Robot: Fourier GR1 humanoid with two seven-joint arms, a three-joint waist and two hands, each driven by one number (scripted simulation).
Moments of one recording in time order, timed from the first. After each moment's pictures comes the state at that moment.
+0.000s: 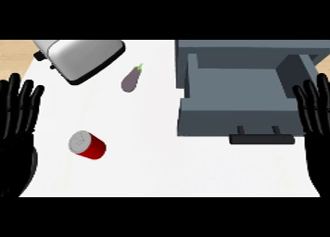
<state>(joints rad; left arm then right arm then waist) 0.01 0.08 0.00 -2.10 0.00 0.02 0.01 0.00 -0.07 0.01 -2.10 -0.03 0.00 0.01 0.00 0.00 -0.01</state>
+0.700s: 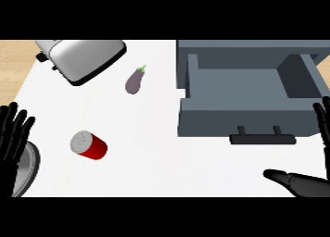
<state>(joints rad) 0.21 0.11 0.03 -2.21 0.01 0.01 0.26 0.10 -0.09 -0.11 -2.08 -0.03 -0.05 0.16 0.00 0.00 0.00</state>
